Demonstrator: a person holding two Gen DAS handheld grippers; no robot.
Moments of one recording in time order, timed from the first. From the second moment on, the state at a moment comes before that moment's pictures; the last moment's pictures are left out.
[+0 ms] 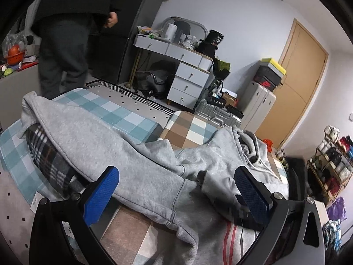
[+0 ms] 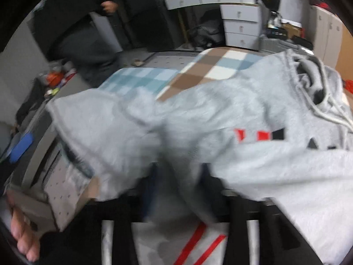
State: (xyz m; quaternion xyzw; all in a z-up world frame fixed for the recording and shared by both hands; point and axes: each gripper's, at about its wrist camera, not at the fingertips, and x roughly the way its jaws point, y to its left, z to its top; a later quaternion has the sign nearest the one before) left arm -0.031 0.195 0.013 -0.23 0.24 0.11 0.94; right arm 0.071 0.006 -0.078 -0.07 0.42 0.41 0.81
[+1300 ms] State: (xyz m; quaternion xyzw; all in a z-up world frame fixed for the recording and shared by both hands) left arm 0.155 0.028 -0.077 0.00 0.52 -0.01 0.85; right arm 0.152 -0.264 -0.107 -0.05 0.48 0.17 0.86
